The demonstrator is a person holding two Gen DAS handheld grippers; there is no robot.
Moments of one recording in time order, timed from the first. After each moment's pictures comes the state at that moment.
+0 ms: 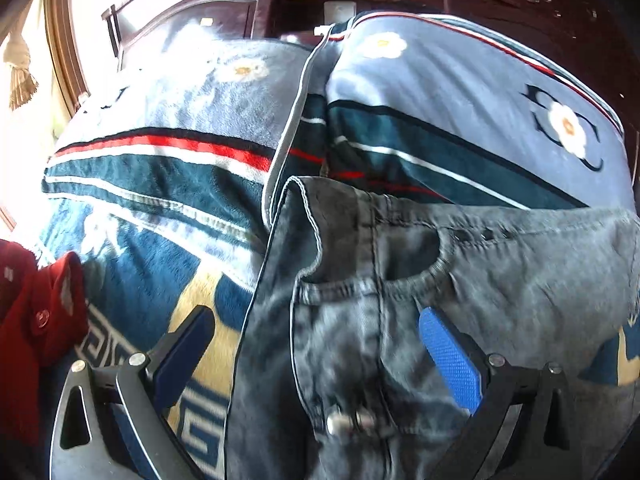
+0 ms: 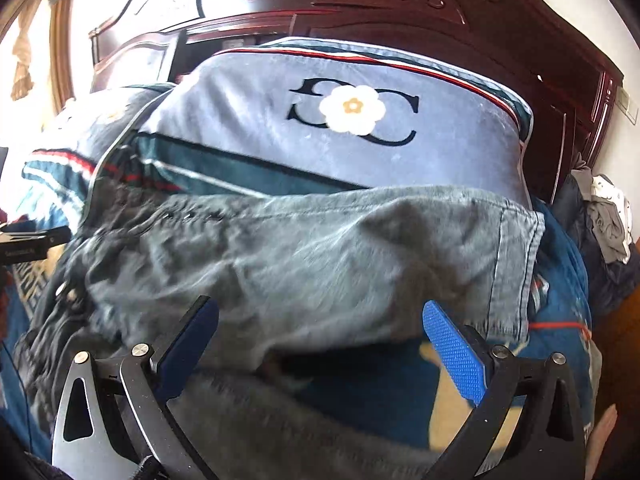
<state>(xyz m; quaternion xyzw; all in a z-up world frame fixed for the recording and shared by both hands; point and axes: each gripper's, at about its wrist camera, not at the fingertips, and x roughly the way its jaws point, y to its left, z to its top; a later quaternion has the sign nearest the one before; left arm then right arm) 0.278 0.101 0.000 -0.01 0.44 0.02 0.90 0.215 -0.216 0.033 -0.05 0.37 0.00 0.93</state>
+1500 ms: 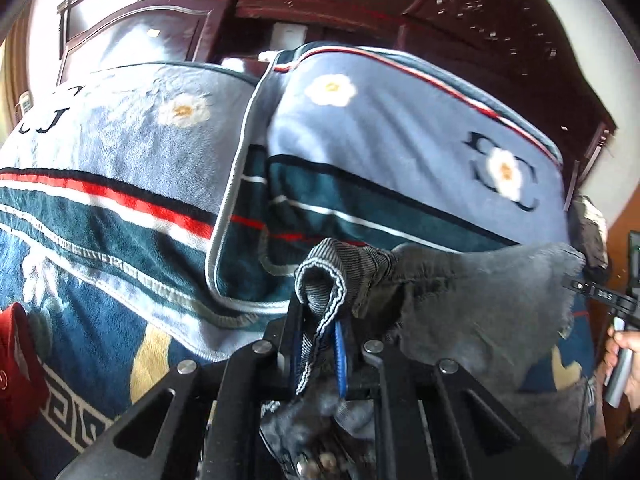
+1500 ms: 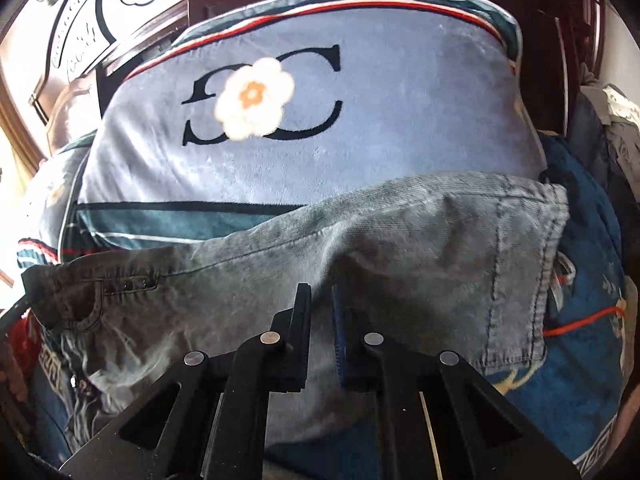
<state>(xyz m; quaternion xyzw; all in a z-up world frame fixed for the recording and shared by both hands) 0.299 0.113 0.038 -0.06 0.41 -0.12 0.90 0.281 -0.347 0.033 0.10 0.45 -0.01 0.89</state>
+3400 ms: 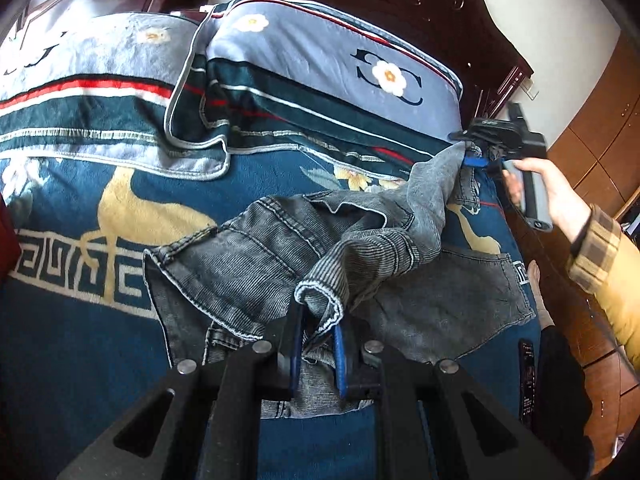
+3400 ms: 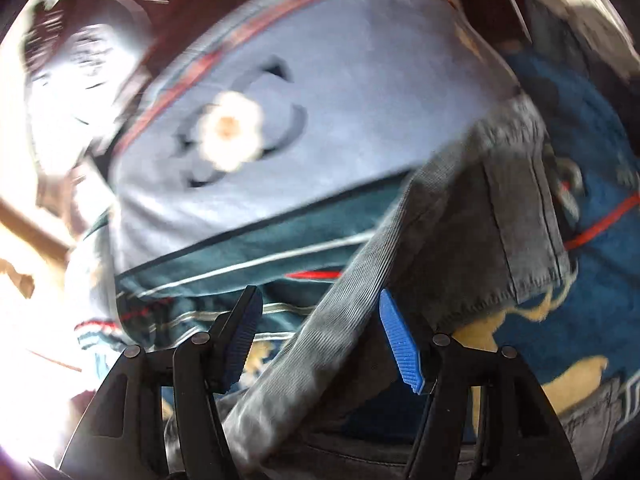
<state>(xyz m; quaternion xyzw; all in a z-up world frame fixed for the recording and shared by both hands) 0.137 0.130 0.024 -0.07 0.47 -0.26 0.84 0.289 -0.363 0.033 0.29 0.47 -0.05 0.83</state>
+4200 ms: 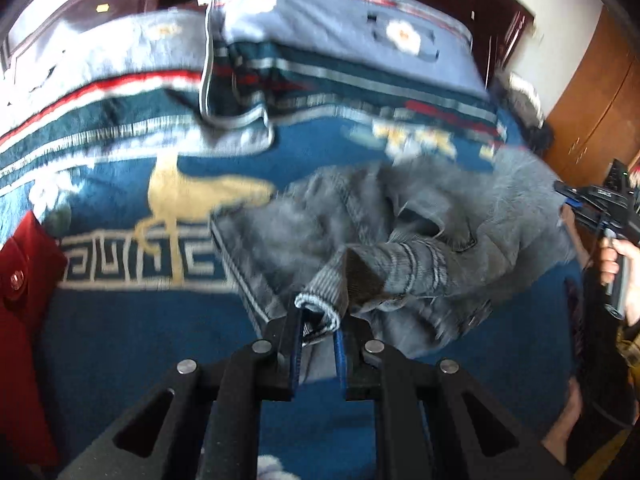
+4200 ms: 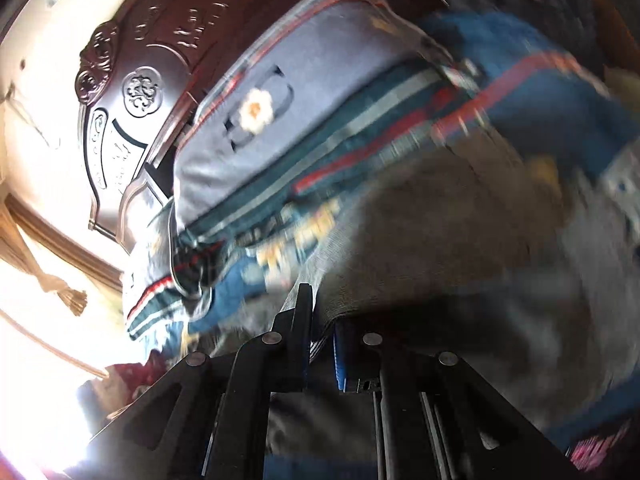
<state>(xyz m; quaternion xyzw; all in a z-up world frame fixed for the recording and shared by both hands) 0.127 0.164 0.002 0.04 0.51 -0.24 0.83 0.054 -0.346 0.008 0.39 0.37 0.01 0.84</state>
